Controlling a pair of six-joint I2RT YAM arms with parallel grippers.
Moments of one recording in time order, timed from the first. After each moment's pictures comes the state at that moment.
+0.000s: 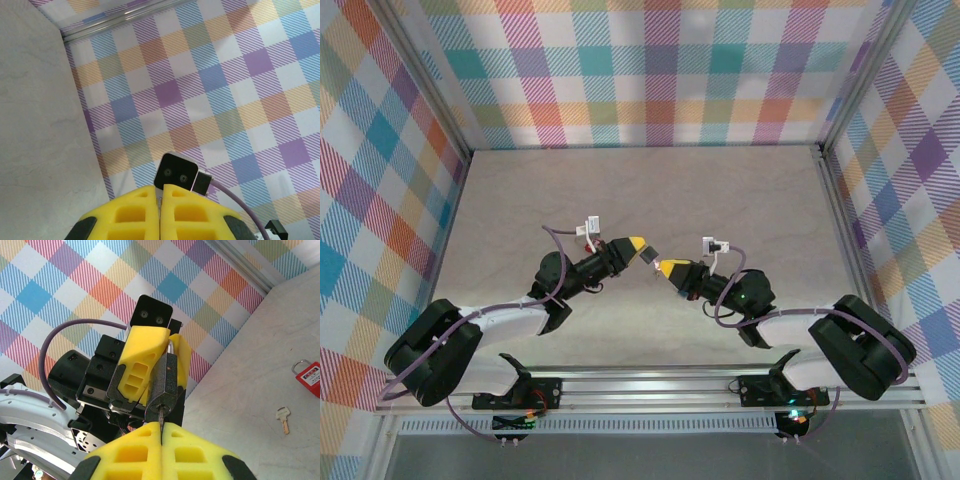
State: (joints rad) left arm -0.65 1.32 0.42 1.07 0.36 -1.30; right arm 0.69 1.33 0.21 1.34 -0.48 0.97
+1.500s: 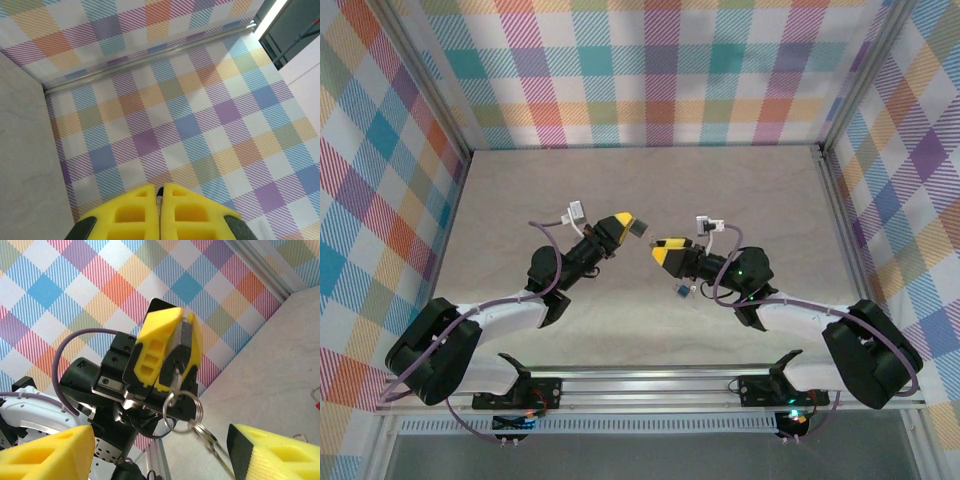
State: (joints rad) left arm -0.62 1.33 0.46 1.17 0.24 -1.37; right arm 0.62 1.28 0.41 1.11 -0.61 0.94
